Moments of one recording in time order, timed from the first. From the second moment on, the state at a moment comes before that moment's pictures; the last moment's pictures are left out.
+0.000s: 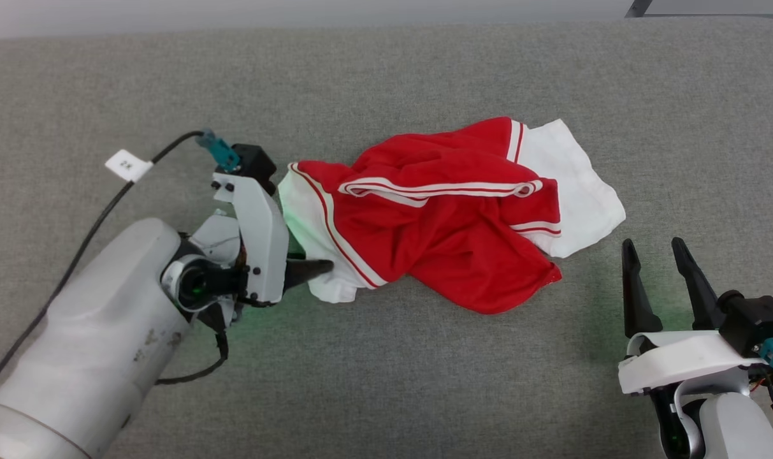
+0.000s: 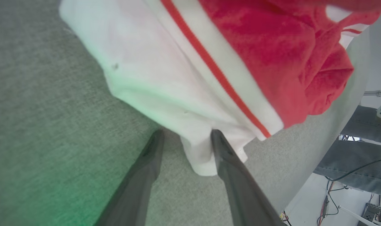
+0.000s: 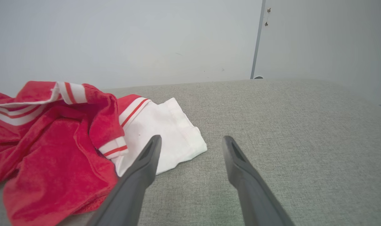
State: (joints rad) left arm -0.94 0.48 -0.89 0.61 -1.26 -0.13 0.74; right arm -0.26 -0.05 -0.03 0.29 0.18 0.13 -0.26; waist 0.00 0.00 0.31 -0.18
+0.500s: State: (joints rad) left arm -1.01 0.62 -0.92 0.62 -1.23 -0.13 0.62; right arm -0.23 -0.05 -0.06 0.29 0.17 0.13 -0.26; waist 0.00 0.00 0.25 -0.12
